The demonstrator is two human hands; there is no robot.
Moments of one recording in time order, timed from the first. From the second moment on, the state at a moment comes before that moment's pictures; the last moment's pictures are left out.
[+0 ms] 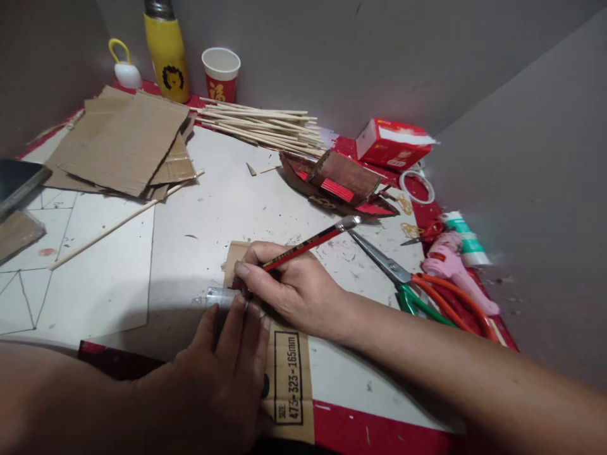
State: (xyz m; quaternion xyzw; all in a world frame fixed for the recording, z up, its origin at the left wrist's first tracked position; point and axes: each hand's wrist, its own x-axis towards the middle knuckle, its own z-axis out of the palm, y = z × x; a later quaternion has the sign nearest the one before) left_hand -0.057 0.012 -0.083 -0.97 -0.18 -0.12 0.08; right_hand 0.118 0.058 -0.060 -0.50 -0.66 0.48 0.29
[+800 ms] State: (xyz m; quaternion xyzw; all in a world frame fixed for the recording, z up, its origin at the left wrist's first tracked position) left_hand -0.057 0.014 -0.079 -0.97 -0.19 -0.11 0.09; right_hand 0.132 0.068 -0.040 -0.50 -0.72 0.43 0.21
